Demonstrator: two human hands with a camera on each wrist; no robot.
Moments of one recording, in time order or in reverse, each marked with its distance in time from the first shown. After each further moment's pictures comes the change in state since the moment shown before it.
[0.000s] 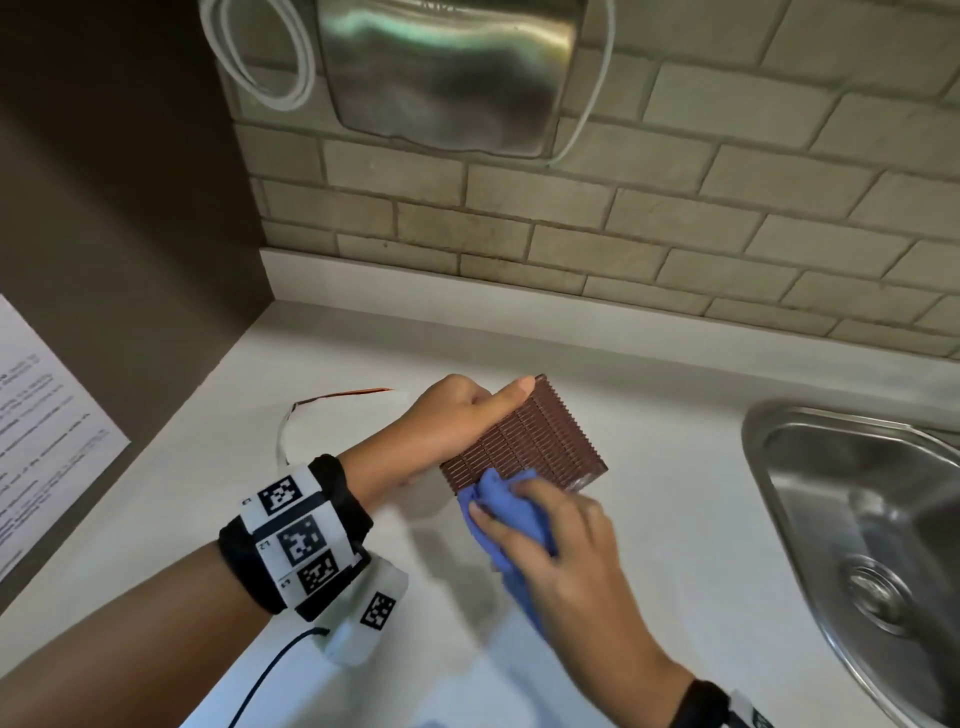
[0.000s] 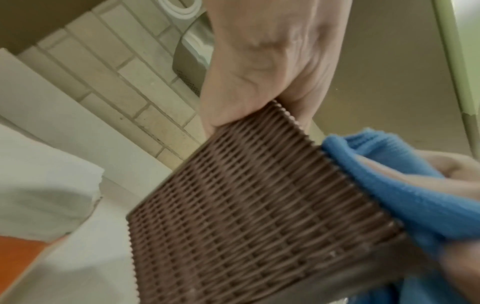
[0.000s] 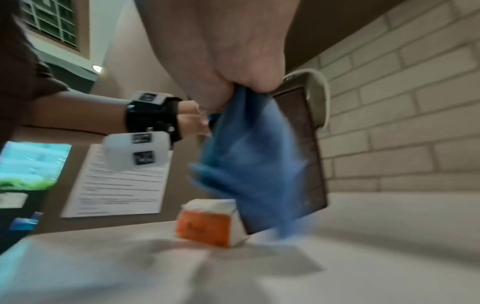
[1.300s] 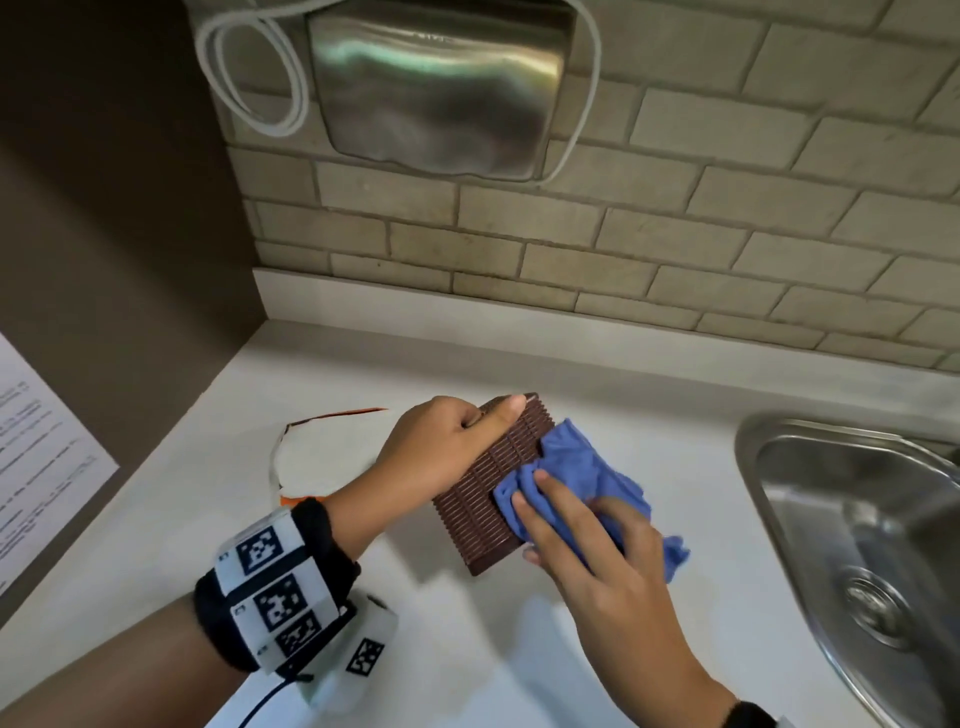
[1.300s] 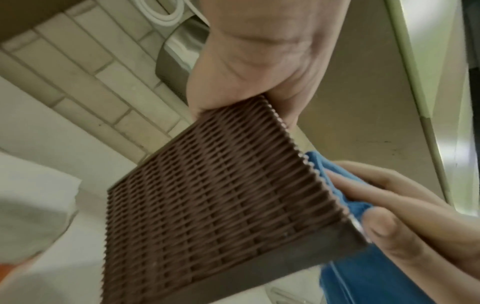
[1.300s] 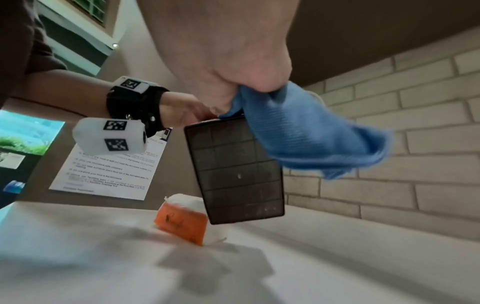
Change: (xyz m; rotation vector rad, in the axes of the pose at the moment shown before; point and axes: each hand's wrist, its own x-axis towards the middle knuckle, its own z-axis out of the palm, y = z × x) left_hand -0.018 0.017 0.001 0.348 0.230 0.122; right_hand -0.004 0.026 -0.006 -0.381 0.280 -0.119
